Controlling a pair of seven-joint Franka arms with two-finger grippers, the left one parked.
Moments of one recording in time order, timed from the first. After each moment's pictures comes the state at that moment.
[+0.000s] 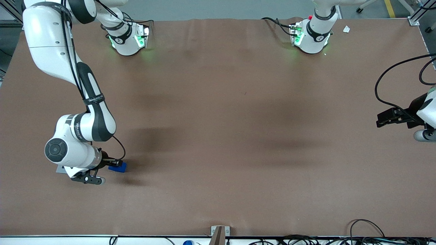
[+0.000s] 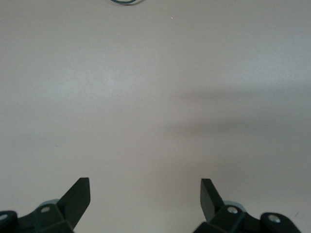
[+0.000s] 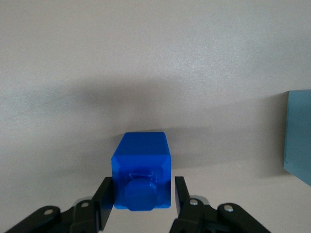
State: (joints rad) arm 0.09 0.72 -0.03 -1.50 0.04 2.18 0.19
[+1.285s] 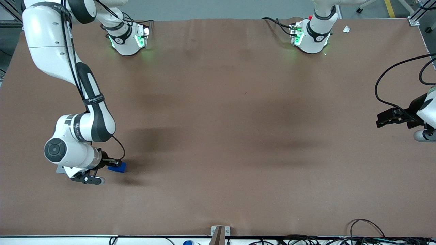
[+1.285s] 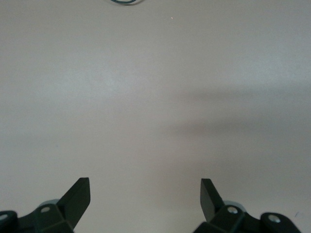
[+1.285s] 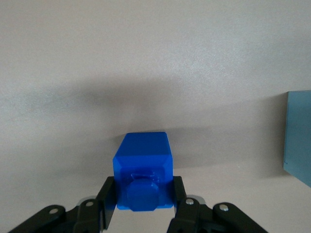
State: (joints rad) arm 0.08 0.72 -0.03 -1.50 0.05 2.18 0.19
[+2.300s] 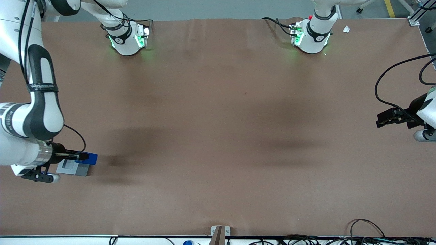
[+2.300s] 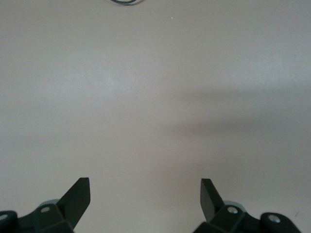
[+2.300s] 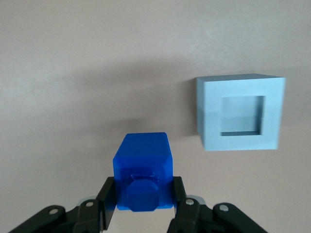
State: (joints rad) arm -0.08 0.62 -0.04 -1.34 0.11 1.81 0.00
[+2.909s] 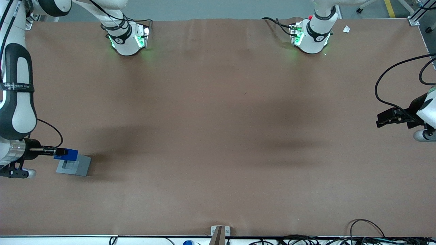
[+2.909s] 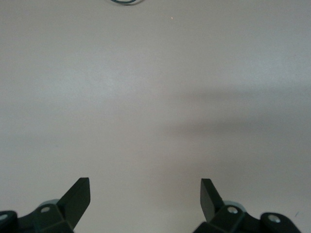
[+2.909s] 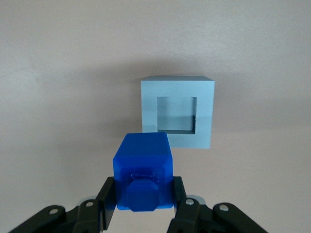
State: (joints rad) arm -0.18 0.62 -0.04 -1.33 0.08 1.79 -0.14
